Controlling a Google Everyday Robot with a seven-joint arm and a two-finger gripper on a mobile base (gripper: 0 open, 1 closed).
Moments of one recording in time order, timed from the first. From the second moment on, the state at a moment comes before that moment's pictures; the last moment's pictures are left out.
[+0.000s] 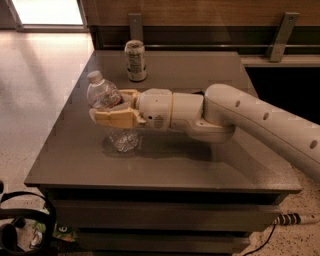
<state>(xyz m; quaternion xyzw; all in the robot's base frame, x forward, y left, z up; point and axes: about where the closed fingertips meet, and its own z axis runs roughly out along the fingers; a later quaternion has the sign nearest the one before) 0.509 0.115 0.913 -0.45 0.53 0.51 0.51</state>
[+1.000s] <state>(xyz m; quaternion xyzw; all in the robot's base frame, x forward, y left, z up) 0.508 0.109 0.910 -0.44 0.53 0.50 0.52</state>
